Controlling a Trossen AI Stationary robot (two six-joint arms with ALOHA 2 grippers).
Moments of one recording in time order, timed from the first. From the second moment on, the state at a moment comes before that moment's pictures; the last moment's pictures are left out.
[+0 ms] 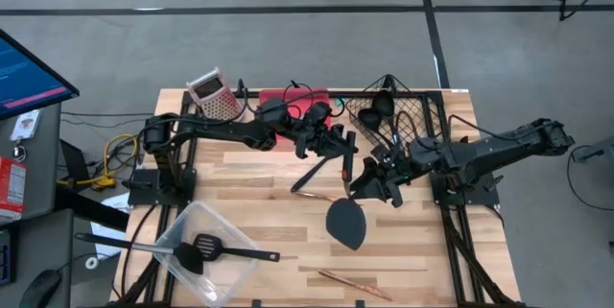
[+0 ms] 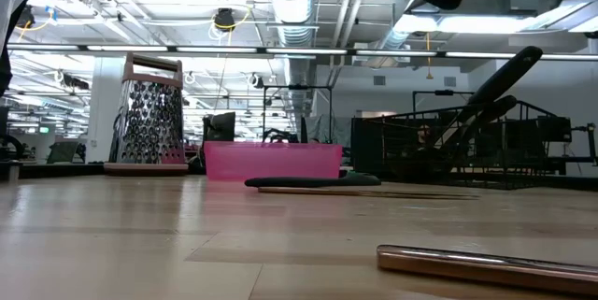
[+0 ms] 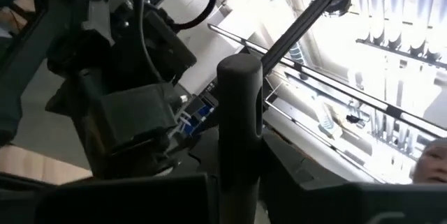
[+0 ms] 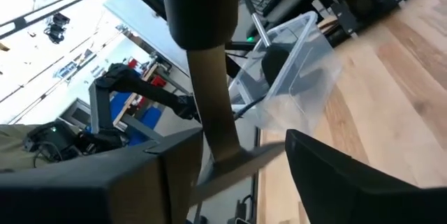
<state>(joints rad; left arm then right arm) 0.14 1.84 1.33 0.94 0.62 -1.03 0.19 1.03 0.68 0.25 -0.19 0.81</state>
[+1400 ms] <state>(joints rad) -0.12 0.99 1.33 -0.60 0.09 -0.36 0.12 0.90 0.68 -0.18 -0.18 0.78</state>
